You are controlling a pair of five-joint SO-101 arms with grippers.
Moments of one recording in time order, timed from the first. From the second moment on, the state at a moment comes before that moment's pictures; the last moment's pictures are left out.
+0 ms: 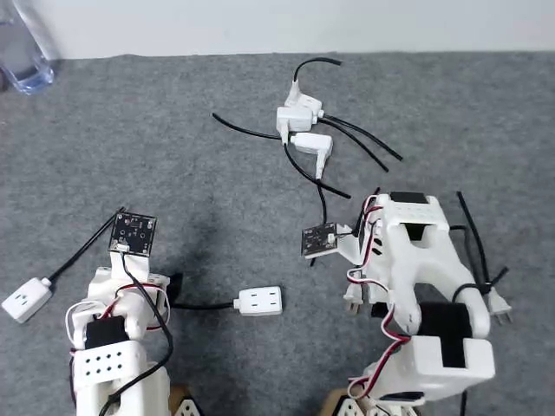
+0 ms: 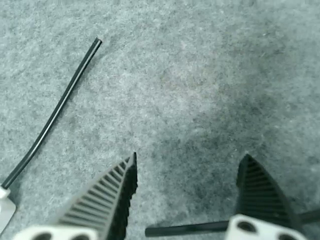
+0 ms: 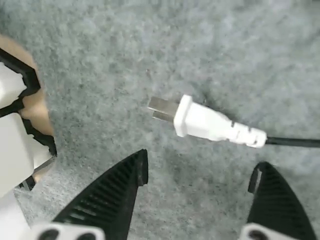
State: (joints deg) left arm -17.3 -66.9 87.8 46.1 -15.7; right arm -0.3 4.8 33.3 80.0 87.1
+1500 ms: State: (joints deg) left arm -17.3 -66.9 87.8 46.1 -15.7; right arm -17.9 4.9 28.5 88.4 85.2
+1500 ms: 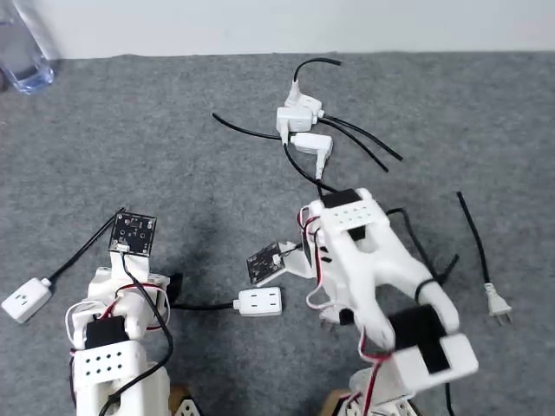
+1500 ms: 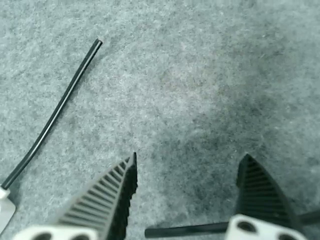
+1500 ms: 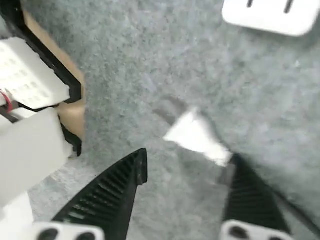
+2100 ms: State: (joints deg) left arm -17.3 -66.9 87.8 45.8 -15.7; right arm -7.6 21.8 13.8 89.4 92.0
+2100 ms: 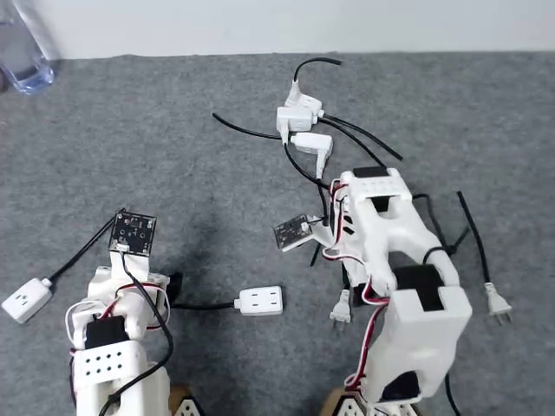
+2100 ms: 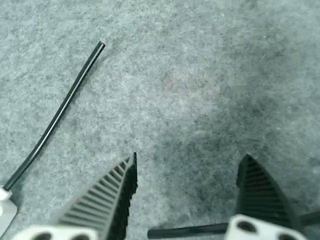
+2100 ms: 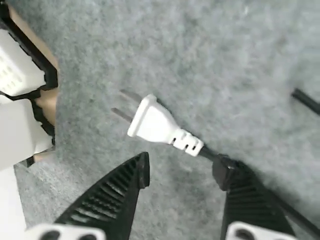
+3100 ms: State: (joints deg) left arm -17.3 -66.9 87.8 45.8 -15.7; right arm -10.7 14.9 17.6 99.6 72.1
